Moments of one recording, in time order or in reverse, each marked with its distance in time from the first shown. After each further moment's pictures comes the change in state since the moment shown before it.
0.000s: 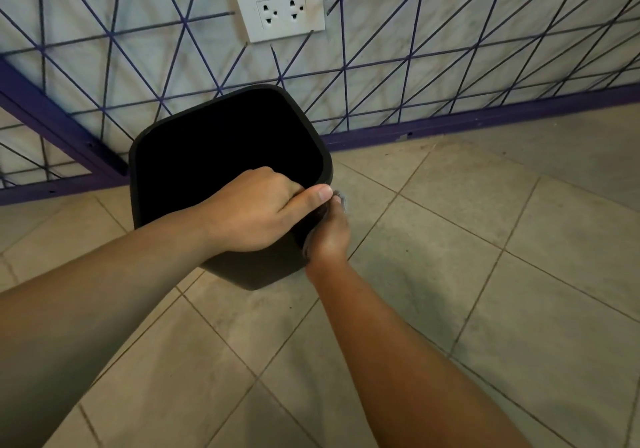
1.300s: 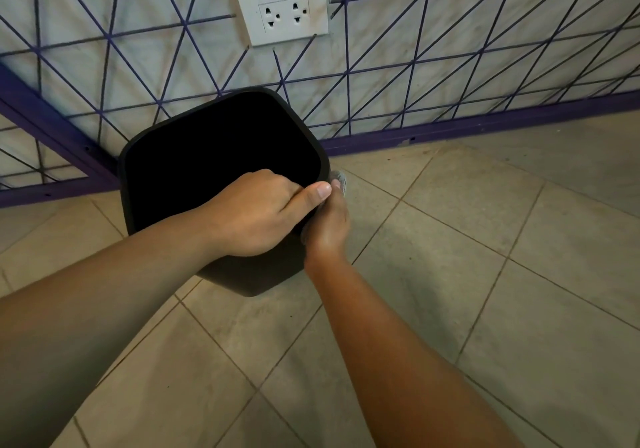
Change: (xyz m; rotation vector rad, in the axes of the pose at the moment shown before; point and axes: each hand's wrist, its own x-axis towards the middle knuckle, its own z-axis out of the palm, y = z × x) left_hand 0.006 0.000 -0.004 -0.041 0.022 -0.036; right_hand -0.001 -0.017 0.017 -0.067 -0.060 -0.028
